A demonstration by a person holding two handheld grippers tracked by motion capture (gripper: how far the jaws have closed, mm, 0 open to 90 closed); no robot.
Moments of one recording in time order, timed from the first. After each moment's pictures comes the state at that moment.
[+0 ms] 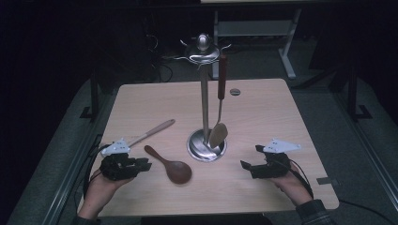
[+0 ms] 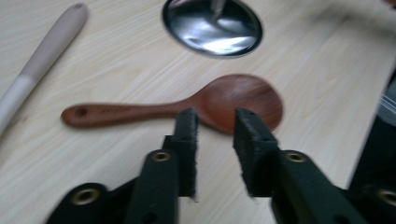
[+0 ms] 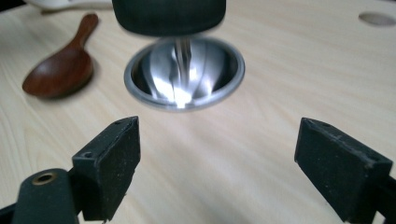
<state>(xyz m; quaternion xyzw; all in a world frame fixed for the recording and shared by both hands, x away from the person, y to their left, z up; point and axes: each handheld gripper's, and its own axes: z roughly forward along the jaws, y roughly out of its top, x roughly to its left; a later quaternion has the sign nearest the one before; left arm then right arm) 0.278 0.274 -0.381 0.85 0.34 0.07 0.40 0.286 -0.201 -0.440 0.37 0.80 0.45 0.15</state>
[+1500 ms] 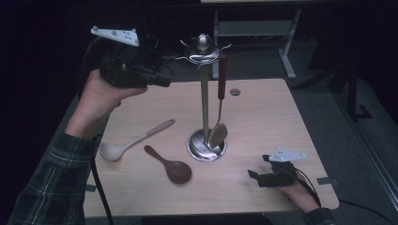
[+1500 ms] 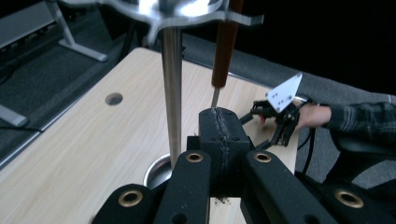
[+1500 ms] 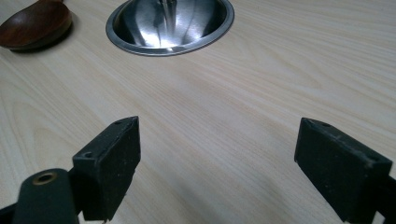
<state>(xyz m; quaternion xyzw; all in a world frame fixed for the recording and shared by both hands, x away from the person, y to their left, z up) 0.352 0.192 -0.132 0.86 0.19 0.06 0.47 0.273 -0.219 -0.466 0.39 0.80 0.43 0.14</state>
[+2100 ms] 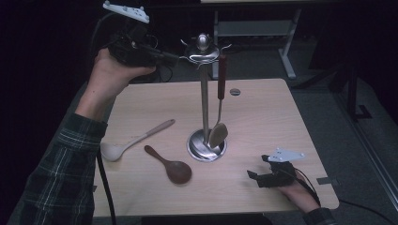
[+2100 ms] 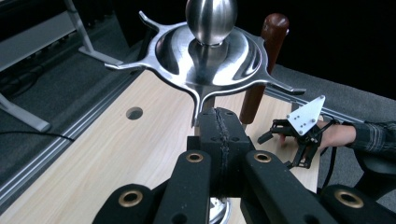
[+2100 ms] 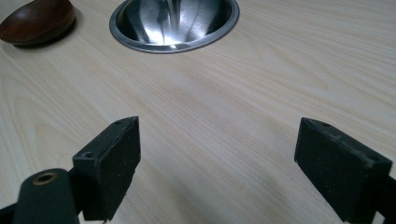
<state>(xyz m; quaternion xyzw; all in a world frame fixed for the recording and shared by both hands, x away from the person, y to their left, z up) 0.379 0.177 -0.111 0.86 0.20 0.09 0.46 0.274 -0.218 -0.467 0.38 0.81 0.42 0.14</state>
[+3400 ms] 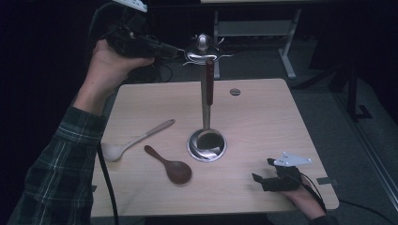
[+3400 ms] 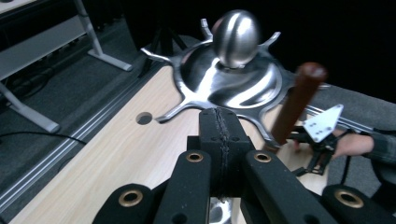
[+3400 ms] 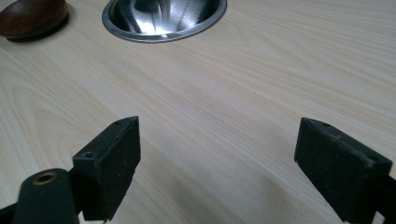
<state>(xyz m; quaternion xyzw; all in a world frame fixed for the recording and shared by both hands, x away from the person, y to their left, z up) 0.382 0.179 -0.099 0.85 0.21 0.09 0.47 0.260 -0.230 -0.468 0.40 0.80 0.42 0.15</state>
